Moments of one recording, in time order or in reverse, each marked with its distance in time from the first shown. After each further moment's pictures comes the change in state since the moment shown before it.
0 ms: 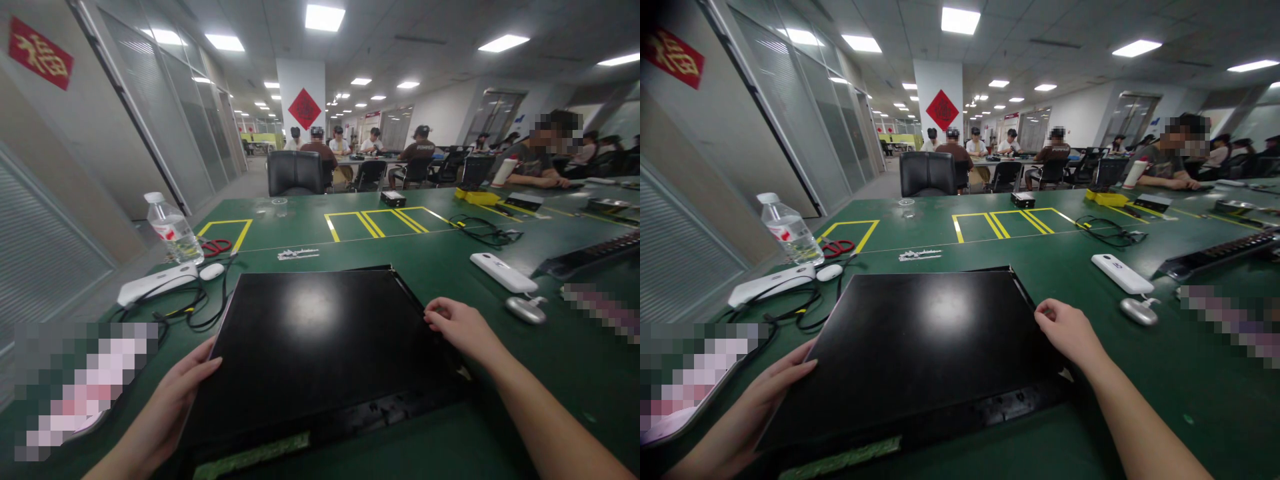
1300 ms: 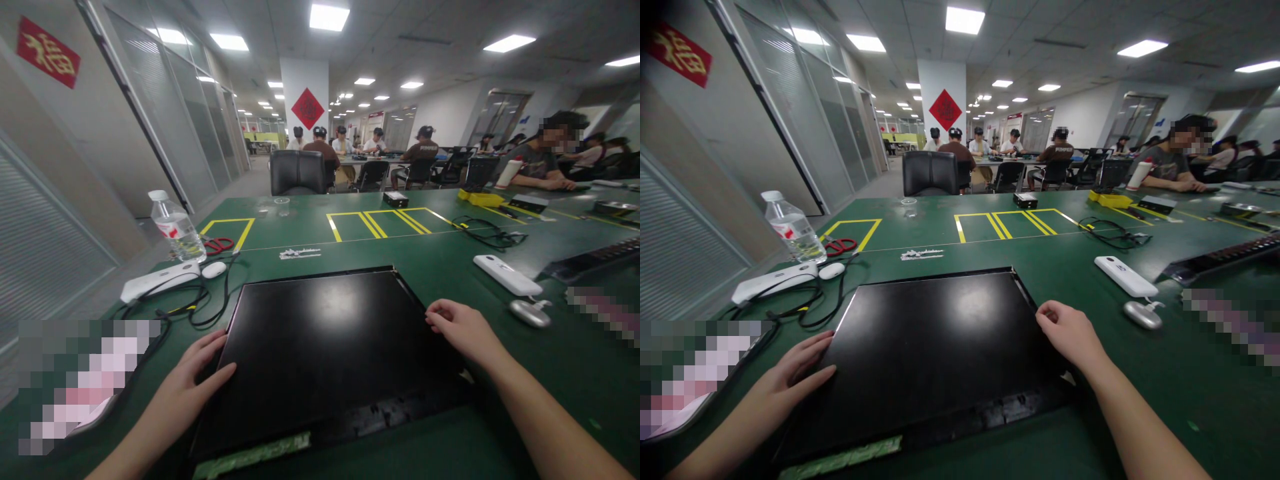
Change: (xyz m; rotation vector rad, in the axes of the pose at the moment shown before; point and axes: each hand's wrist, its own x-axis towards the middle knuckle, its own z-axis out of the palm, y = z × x) left_hand 0.043 -0.011 -0.051 0.964 0.119 0.605; right_hand -0.001 -0.002 0.001 -0.013 0.008 -0.012
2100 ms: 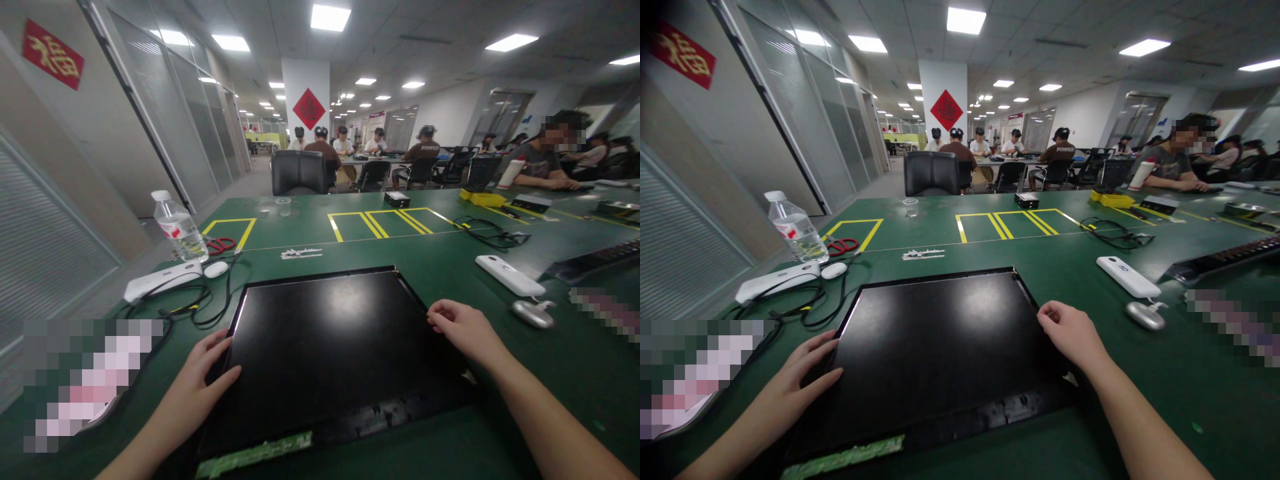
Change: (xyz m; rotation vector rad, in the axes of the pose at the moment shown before) left_hand 0.002 -0.004 0.003 0.285 -0.010 0.130; right_hand 0.000 -0.001 0.002 0.022 0.009 0.002
